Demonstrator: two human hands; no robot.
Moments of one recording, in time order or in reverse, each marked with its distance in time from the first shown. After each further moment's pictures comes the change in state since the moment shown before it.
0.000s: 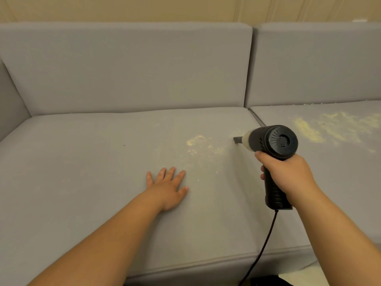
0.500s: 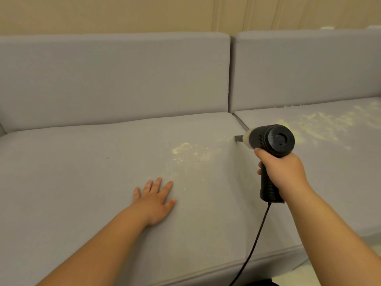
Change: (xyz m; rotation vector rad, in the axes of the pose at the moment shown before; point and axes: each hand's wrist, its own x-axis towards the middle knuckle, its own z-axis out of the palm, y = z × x) left_hand 0.004 0.000 0.006 -0.015 -0.007 0.025; right_hand 0.029 0.011 -0.021 0.115 0.125 0.021
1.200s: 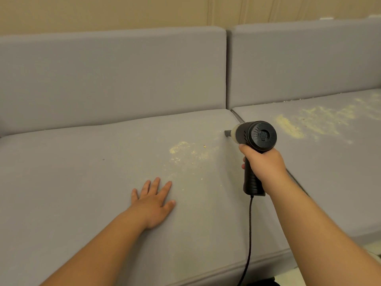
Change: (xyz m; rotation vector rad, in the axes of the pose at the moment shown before) left_hand 0.006 0.000 0.004 0.009 0.004 -0.001; right_hand 0.020 0.008 0.031 0.077 -0.059 0.058
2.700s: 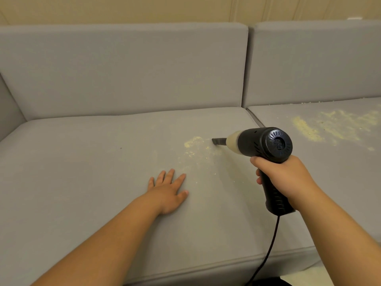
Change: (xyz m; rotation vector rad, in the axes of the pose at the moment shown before) left_hand -0.002 -0.003 -0.006 -0.025 -0.024 0.020; right_hand -0.047 -0.009 -0.014 -0.238 -0.179 -0.058
